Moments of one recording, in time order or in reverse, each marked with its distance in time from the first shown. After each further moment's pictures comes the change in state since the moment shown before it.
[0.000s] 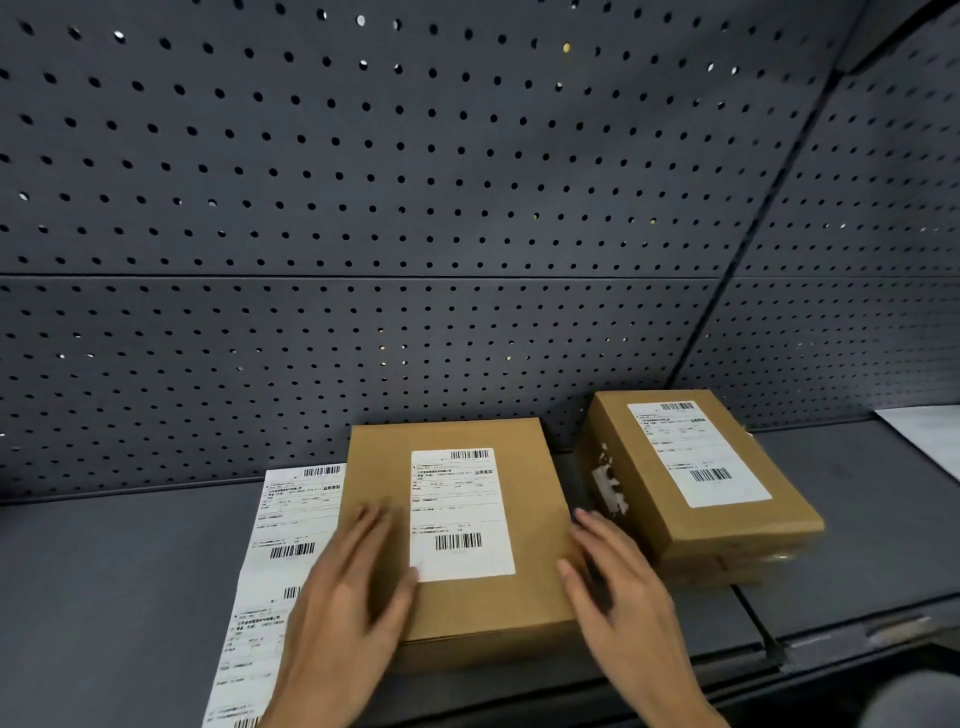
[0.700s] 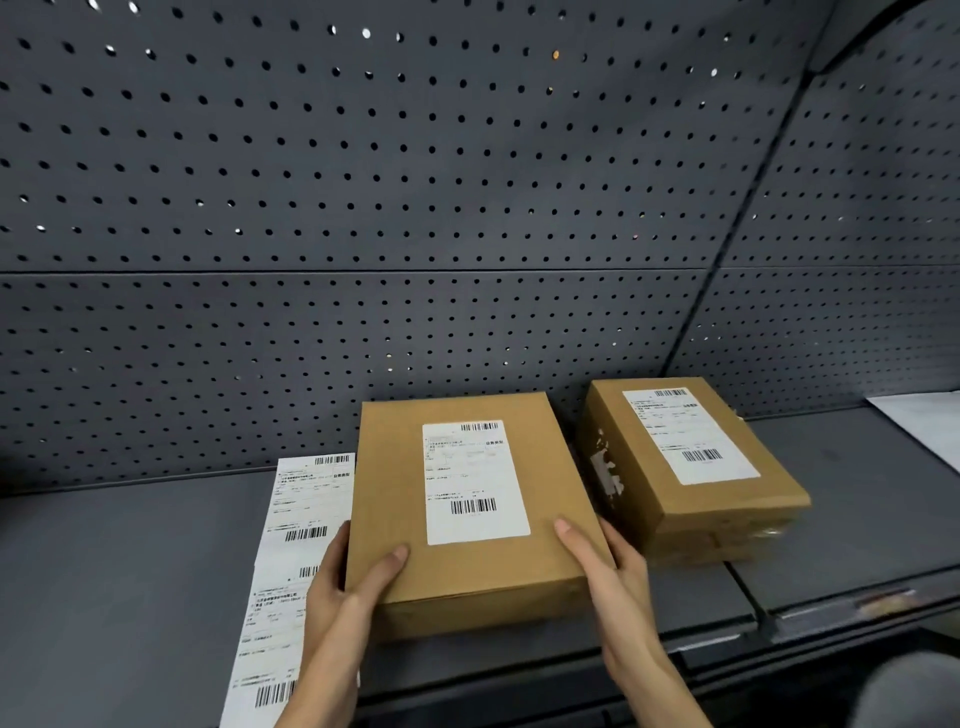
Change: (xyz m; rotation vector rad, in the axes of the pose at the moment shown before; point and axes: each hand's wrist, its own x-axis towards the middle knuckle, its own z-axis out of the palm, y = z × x) left_hand -0.013 0.028 -0.016 -1.027 0.057 -0.700; right_hand -0.003 -0.029 0.004 1.054 0.065 0.690
